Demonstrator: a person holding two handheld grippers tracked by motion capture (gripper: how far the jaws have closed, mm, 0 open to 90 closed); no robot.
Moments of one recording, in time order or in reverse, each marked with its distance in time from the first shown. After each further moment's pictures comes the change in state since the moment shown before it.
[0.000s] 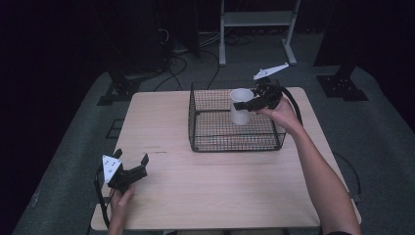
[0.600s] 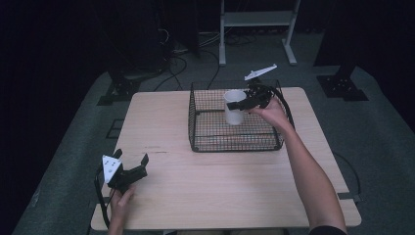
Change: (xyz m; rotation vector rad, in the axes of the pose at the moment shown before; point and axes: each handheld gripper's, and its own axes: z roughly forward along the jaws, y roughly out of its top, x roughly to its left) left arm 0.000 0.000 0.000 0.000 0.001 -0.002; right arm -0.014 -0.001 0.037 0.035 0.002 0.038
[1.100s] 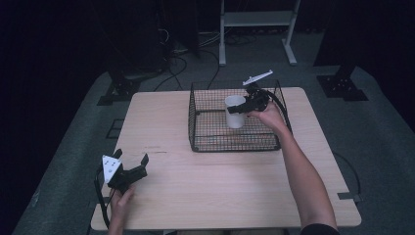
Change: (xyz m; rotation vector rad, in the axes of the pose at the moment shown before) left arm 0.000 0.000 0.000 -0.001 -0.002 0.001; right arm -0.021 -0.018 0.025 0.048 -0.019 0.047
